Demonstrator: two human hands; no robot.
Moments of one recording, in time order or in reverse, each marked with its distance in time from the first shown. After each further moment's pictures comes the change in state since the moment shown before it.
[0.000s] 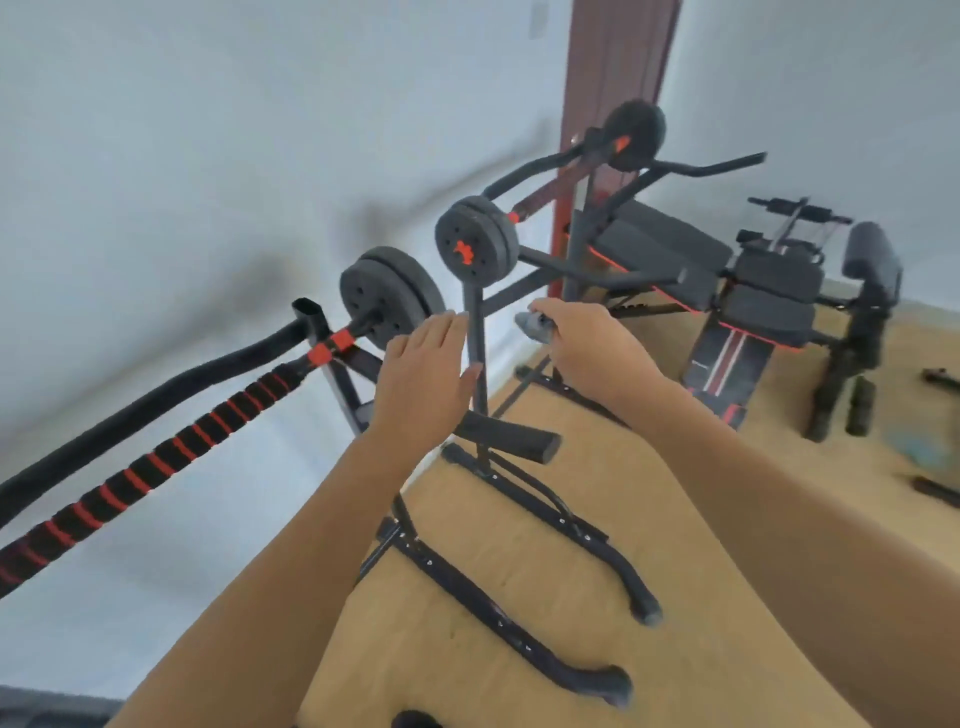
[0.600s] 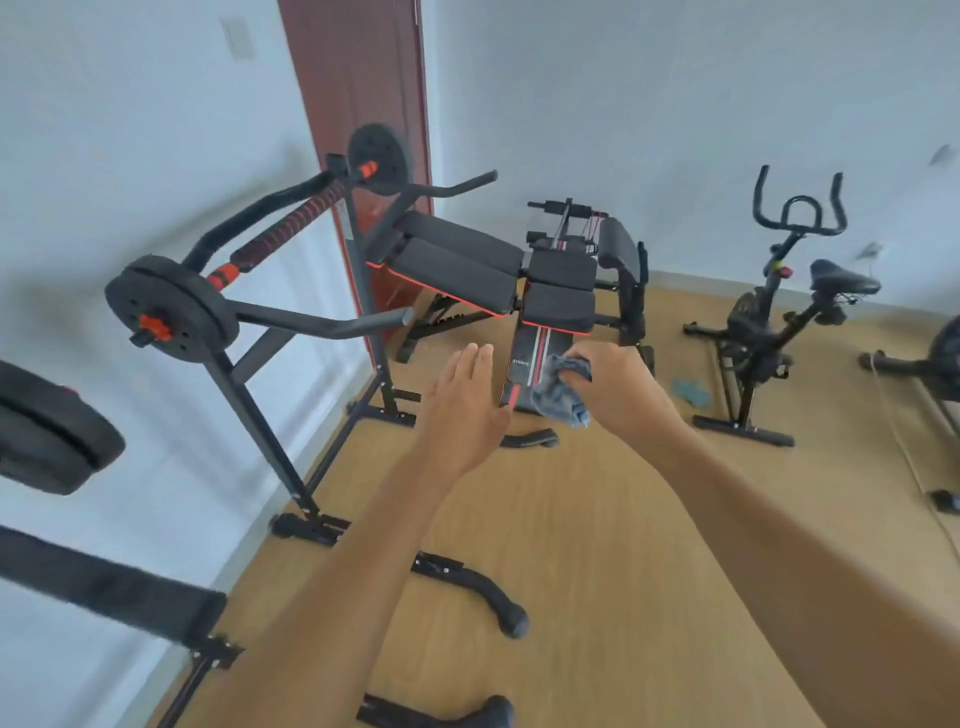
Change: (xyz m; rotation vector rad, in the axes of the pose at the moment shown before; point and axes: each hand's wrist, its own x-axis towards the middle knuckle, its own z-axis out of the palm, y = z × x) left_hand 0.129 0.338 0.122 -0.388 -0.232 0.301; right_hand -0.100 0.315 -0.134 -0.044 0.179 0.476
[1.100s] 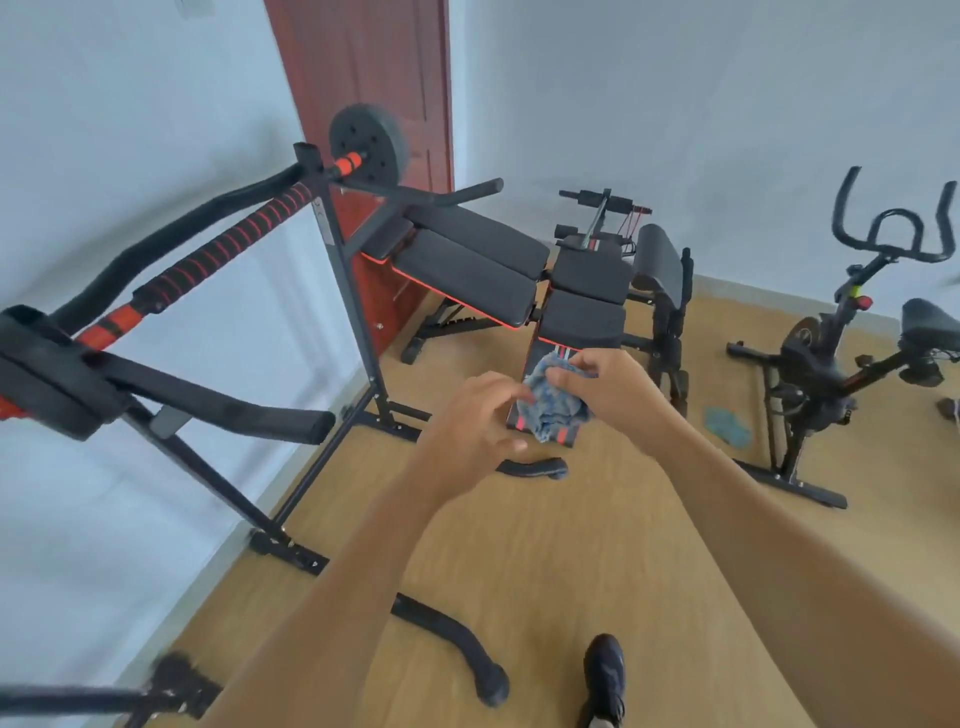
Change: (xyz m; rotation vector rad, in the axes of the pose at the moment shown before) left_hand 0.223 -0.010 0.065 -0.398 -0.027 0.096; right_hand 0.252 0.099 0.010 0.436 -0.202 0.142
